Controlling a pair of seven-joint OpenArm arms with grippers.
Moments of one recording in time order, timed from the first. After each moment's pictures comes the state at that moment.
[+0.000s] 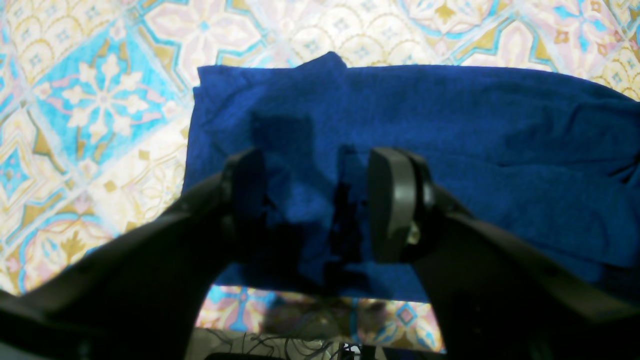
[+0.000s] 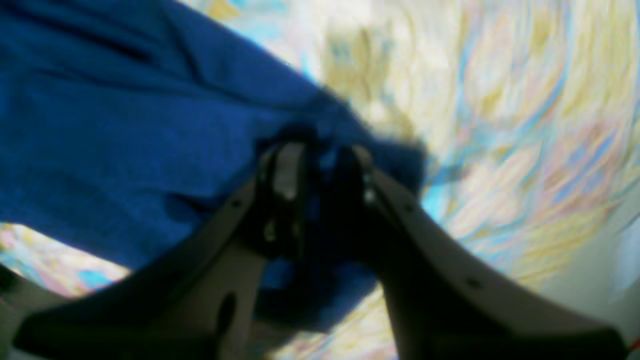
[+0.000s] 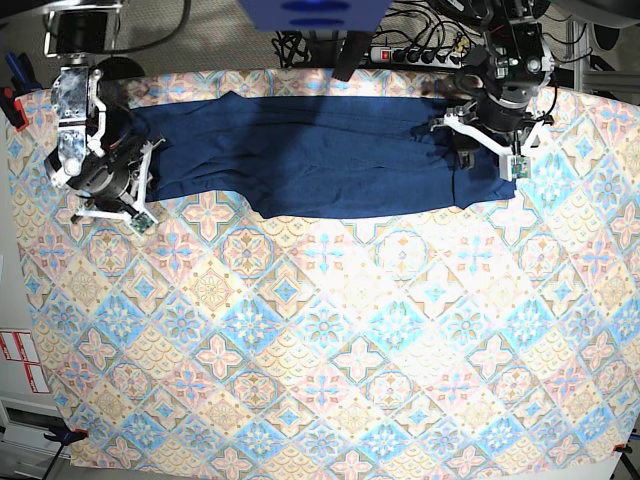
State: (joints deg) left arm 31.7 0.9 -17.9 114.3 -10.0 -10.6 40.6; right arm -10.0 23.0 6.6 96.1 0.0 41.3 -53.0
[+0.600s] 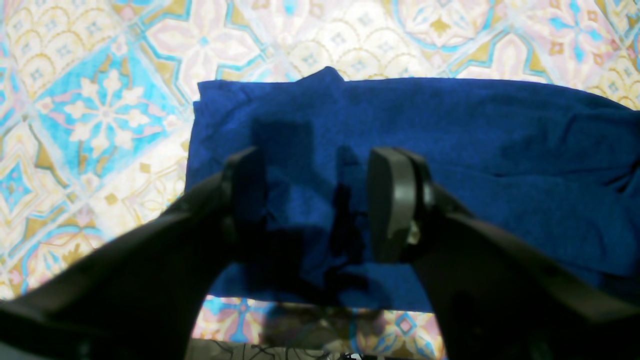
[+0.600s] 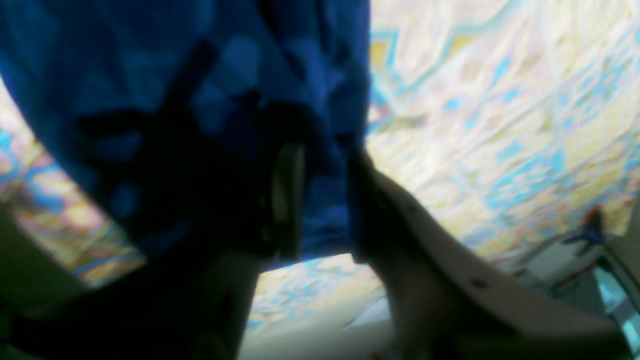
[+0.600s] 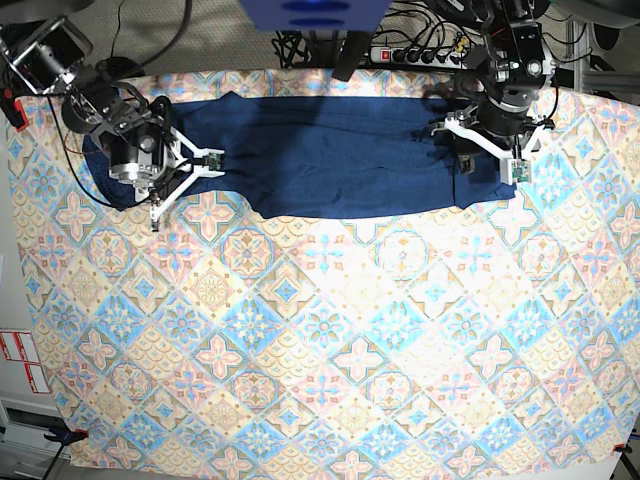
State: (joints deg) left arm 30.9 1.0 -17.8 113.6 -10.0 -10.7 40.4; right arm 0.4 38.9 -37.4 99.1 -14.9 41.5 -52.2
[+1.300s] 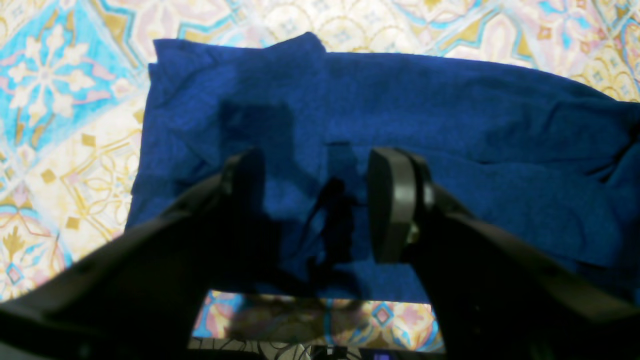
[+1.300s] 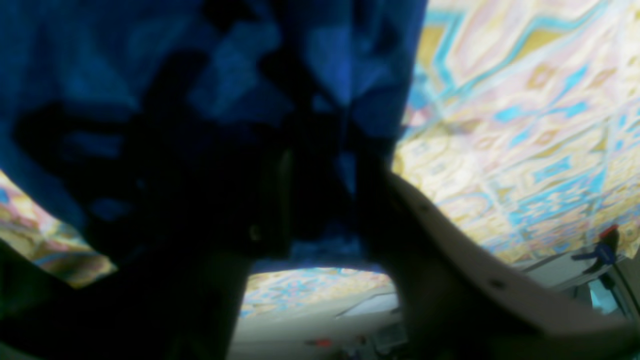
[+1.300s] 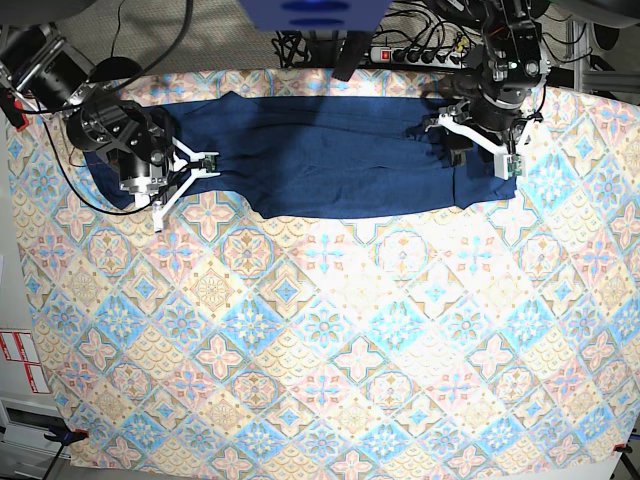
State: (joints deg) left arm 30.9 0.9 -17.7 110.7 -14.3 -10.7 40.4; right arm 7.5 38.8 -46.4 87.2 -15.1 41.6 -50.5
